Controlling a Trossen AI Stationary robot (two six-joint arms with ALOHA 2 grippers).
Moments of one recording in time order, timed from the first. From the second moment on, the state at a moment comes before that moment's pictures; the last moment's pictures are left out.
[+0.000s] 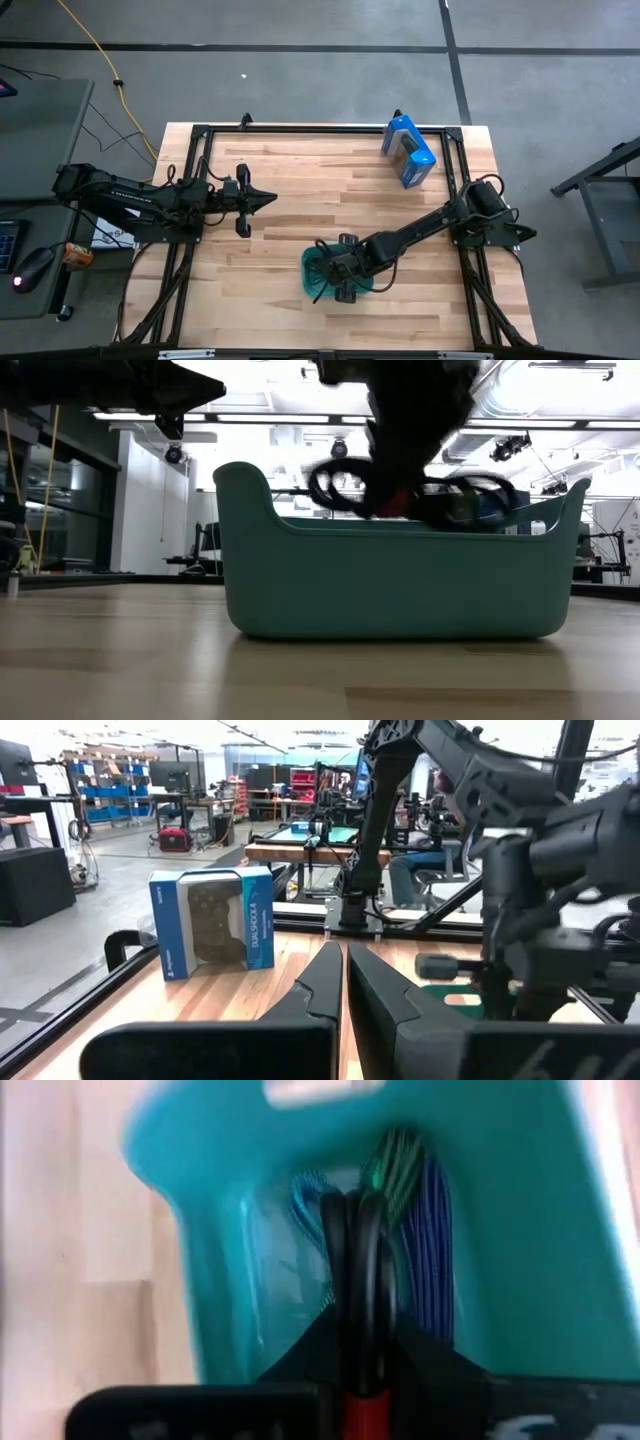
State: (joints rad) left arm 0.03 0.78 0.28 0.54 -0.19 -0.01; right arm 0.40 1.94 1.45 -0.62 0.12 0.45
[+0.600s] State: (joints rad) left arm 0.03 0.78 0.28 0.54 -0.19 -0.01; right arm 0.39 1.94 1.23 -0.37 0.05 0.50
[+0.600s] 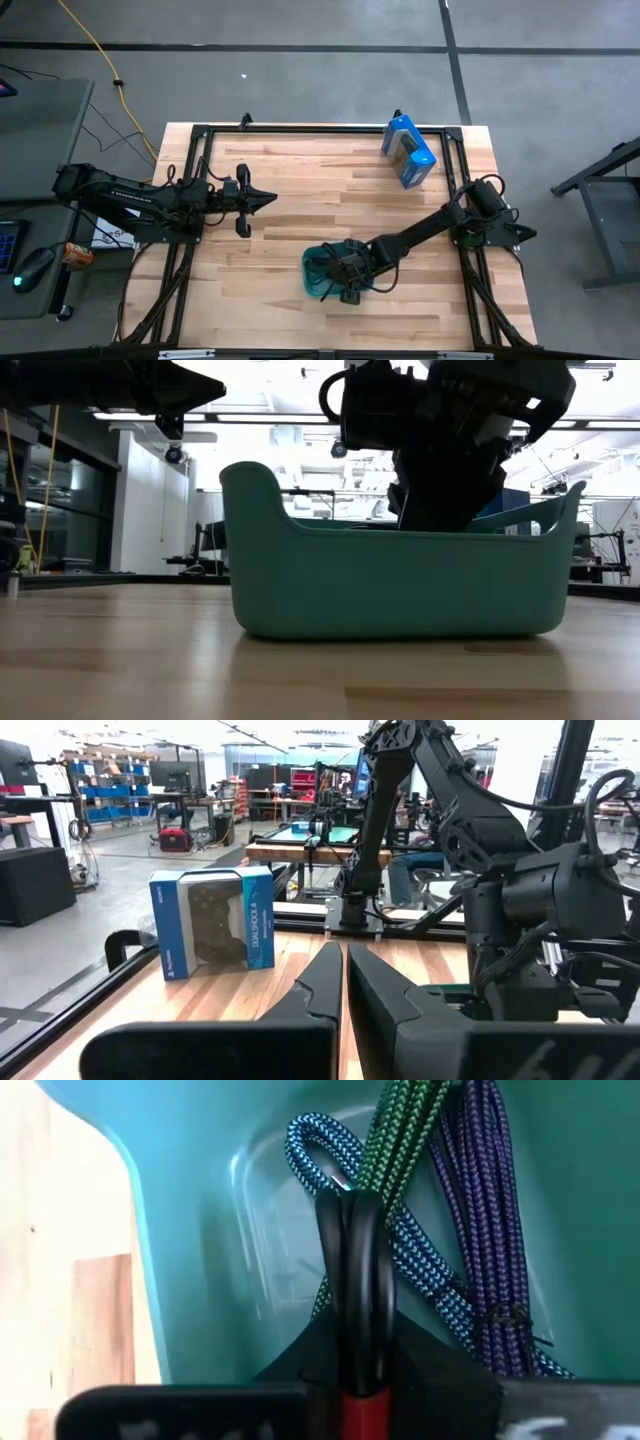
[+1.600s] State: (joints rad) left arm 0.03 0.78 0.28 0.54 -0.19 -0.01; right arm 0.39 1.94 1.23 -0.32 0.07 0.54
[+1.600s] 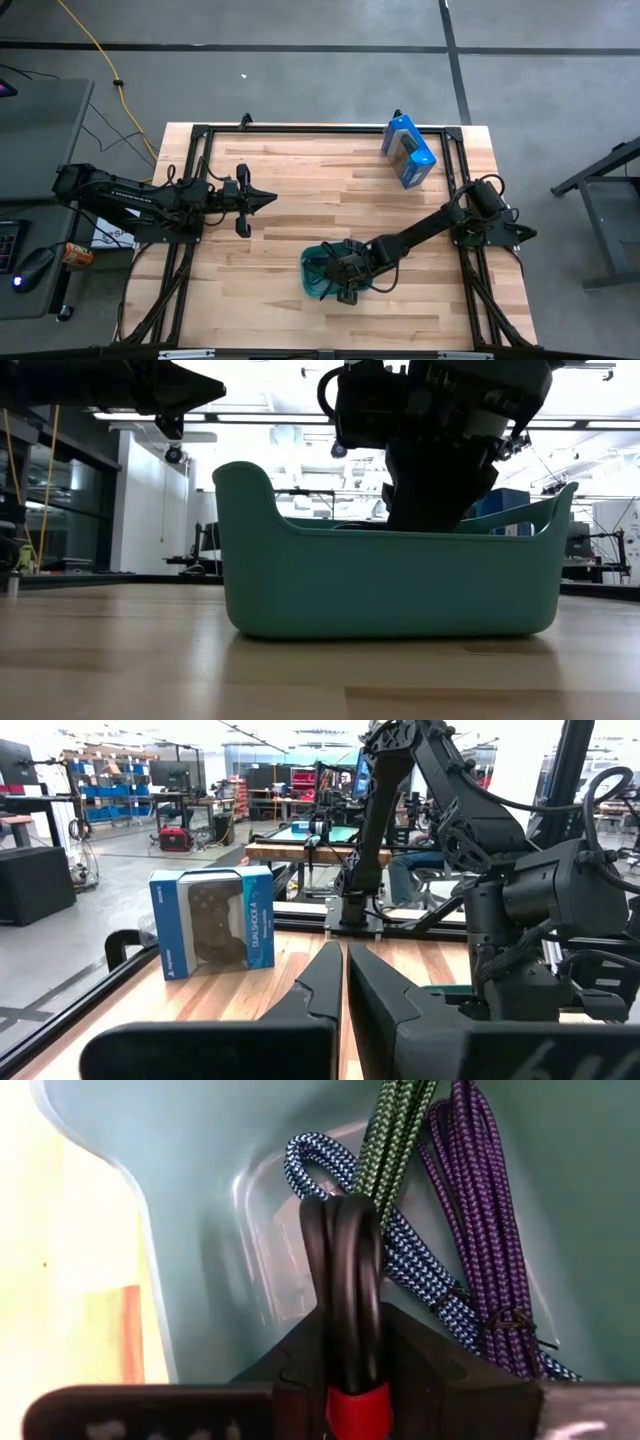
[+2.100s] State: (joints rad) left arm 0.03 0.78 0.28 0.54 -0.19 -0.01; right arm 0.39 1.94 1.23 -0.32 0.07 0.57
